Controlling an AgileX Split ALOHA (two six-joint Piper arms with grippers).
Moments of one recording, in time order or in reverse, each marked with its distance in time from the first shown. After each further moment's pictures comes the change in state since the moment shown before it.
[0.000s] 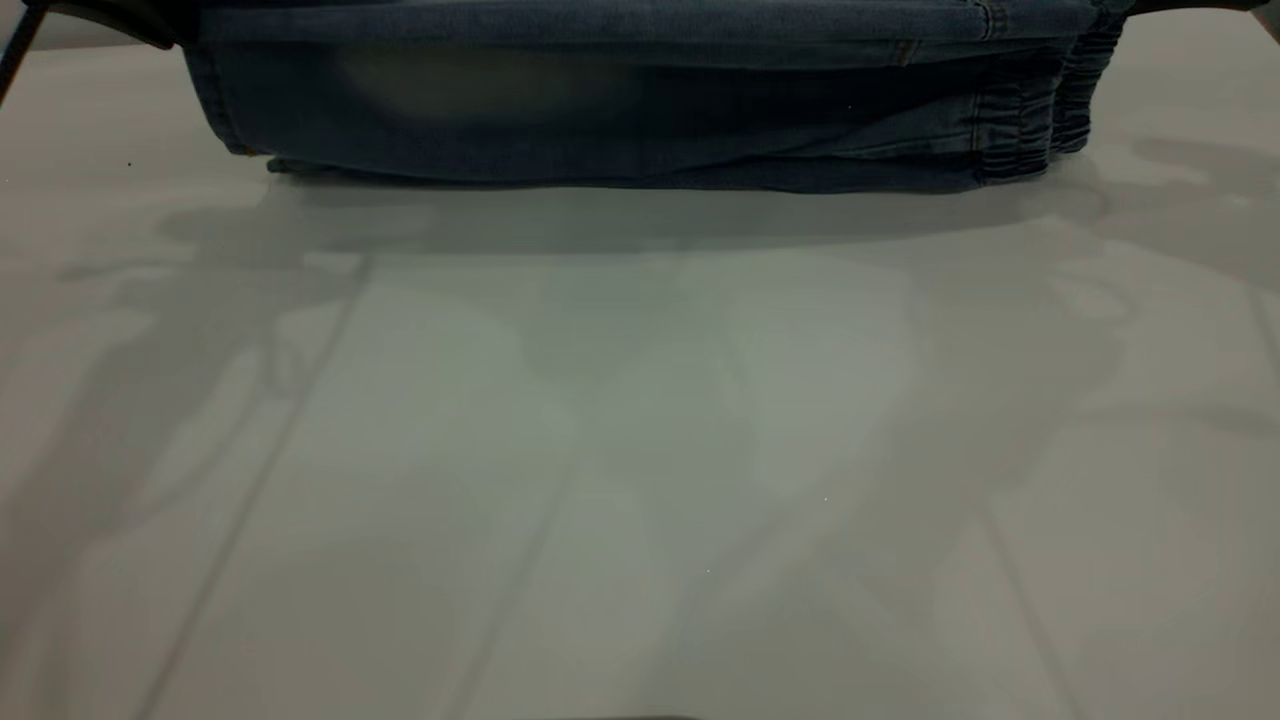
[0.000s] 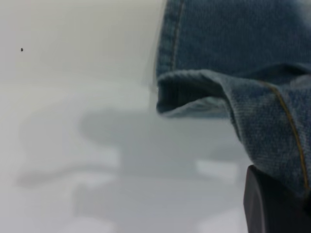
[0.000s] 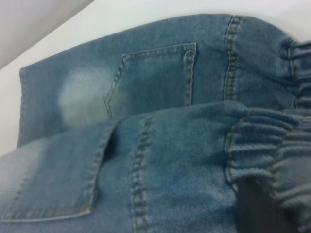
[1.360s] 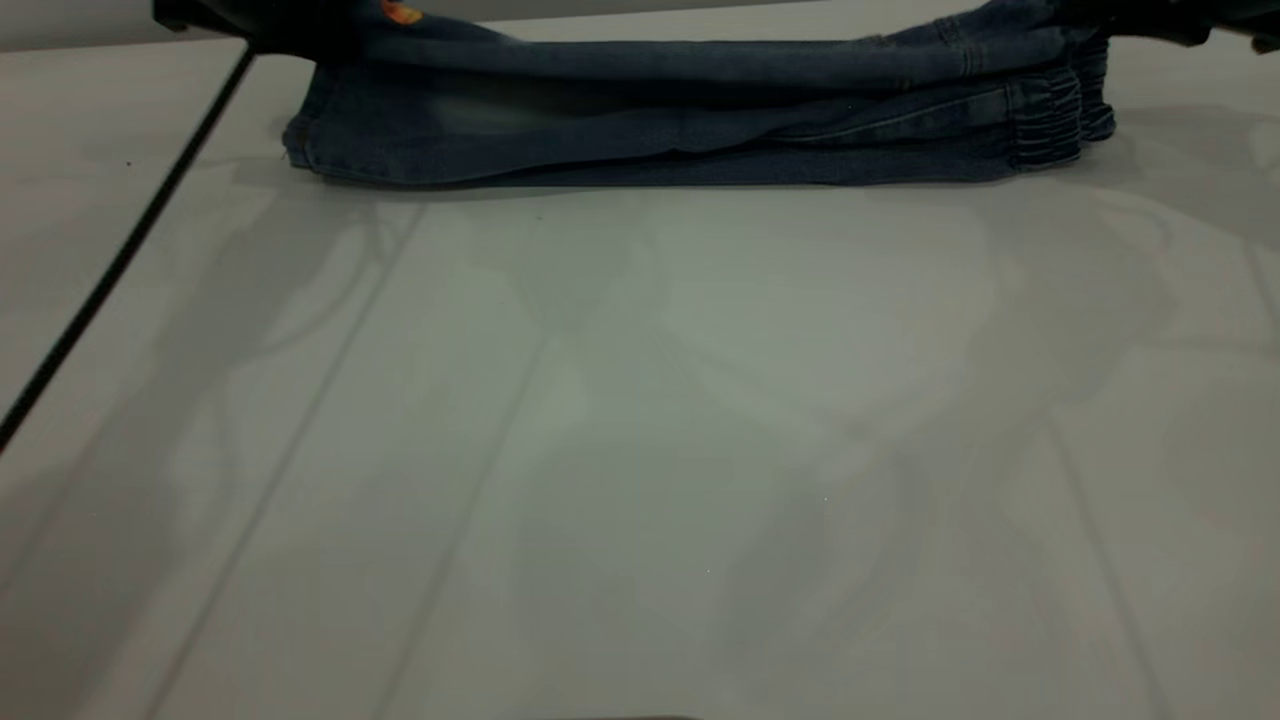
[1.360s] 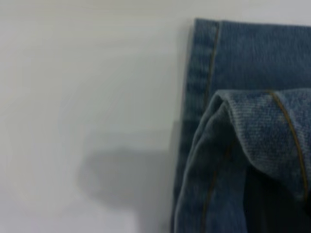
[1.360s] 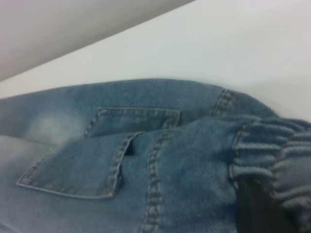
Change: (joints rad) left arm -0.040 0.494 -0.388 0.006 -0.305 0.003; right arm -0.009 0.268 -0.172 0.387 -0.015 -0.599
